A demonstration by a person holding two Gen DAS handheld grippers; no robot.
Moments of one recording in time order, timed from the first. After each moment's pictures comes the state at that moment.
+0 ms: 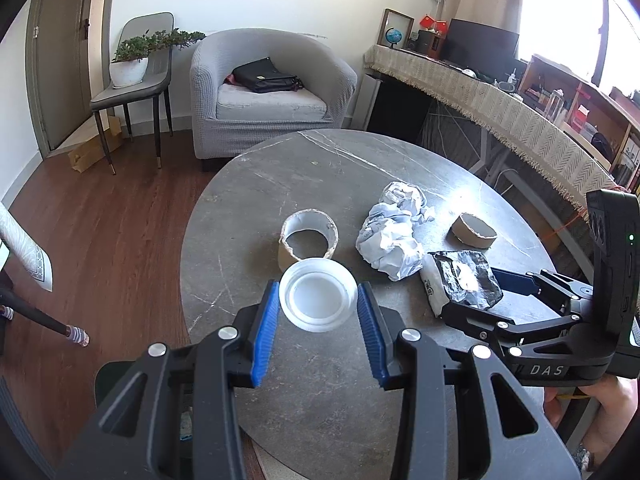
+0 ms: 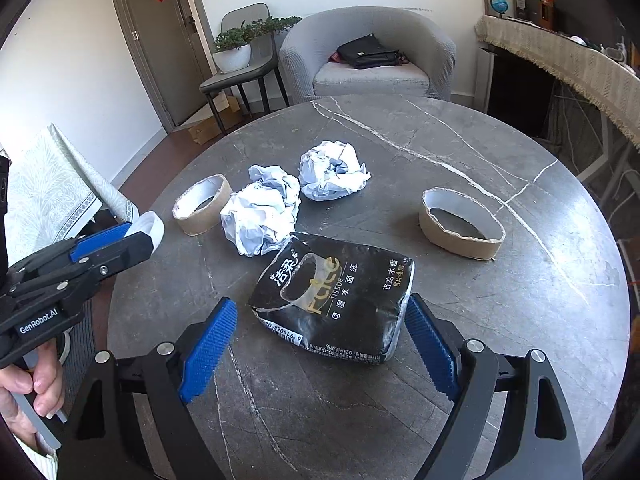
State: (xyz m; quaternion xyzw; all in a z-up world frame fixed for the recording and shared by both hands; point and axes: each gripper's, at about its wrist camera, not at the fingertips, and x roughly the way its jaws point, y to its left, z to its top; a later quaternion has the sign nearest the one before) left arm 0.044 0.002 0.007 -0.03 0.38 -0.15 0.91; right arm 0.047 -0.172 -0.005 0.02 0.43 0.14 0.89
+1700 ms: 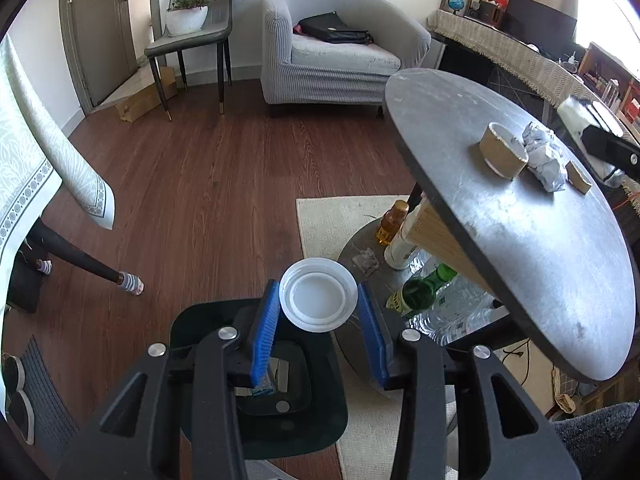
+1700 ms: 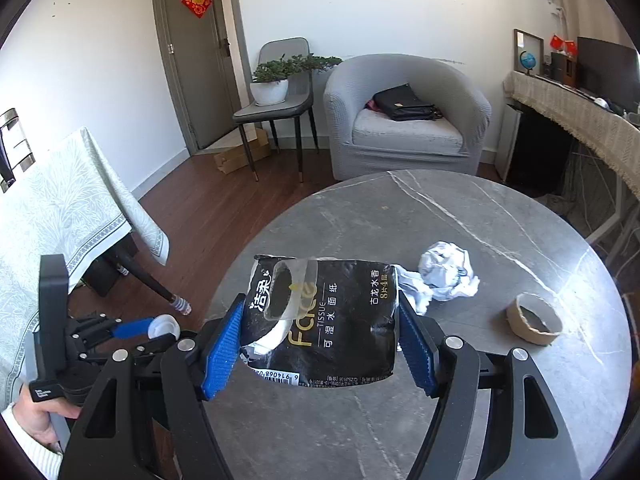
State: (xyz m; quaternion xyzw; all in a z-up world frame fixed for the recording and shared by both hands) left arm 0.032 0.134 -0.056 -0.02 0.46 -0.07 0.88; right arm 0.048 -0.074 0.045 0.00 0.35 0.19 0.92
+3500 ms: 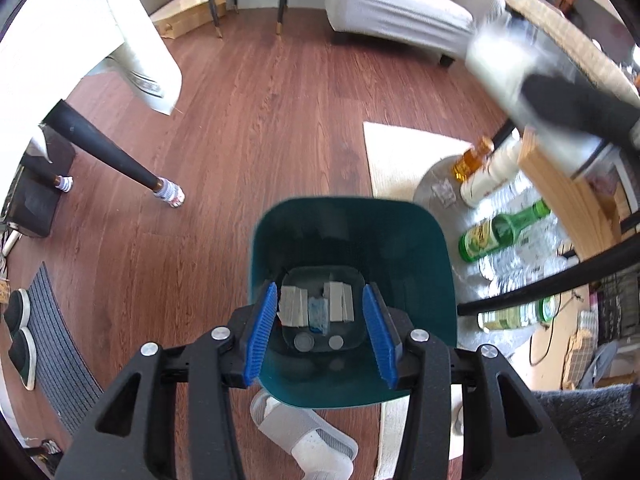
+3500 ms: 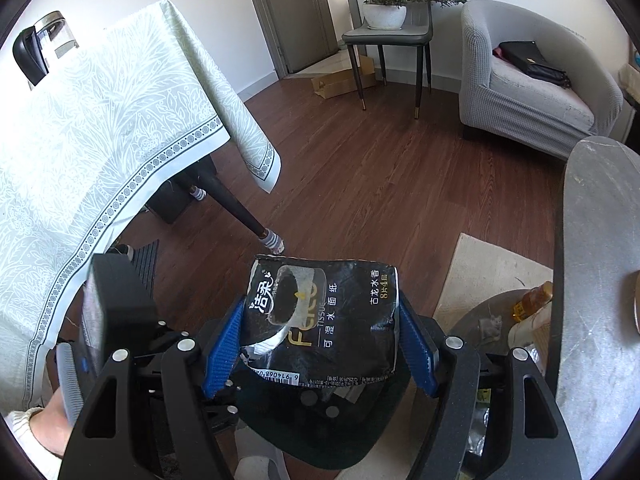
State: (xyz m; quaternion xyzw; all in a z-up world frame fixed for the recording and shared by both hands) left arm 0.004 0.253 -0.127 -0.06 0.55 0.00 0.83; right arm 0.064 0.133 -0.037 -0.05 0.45 0.32 0.83
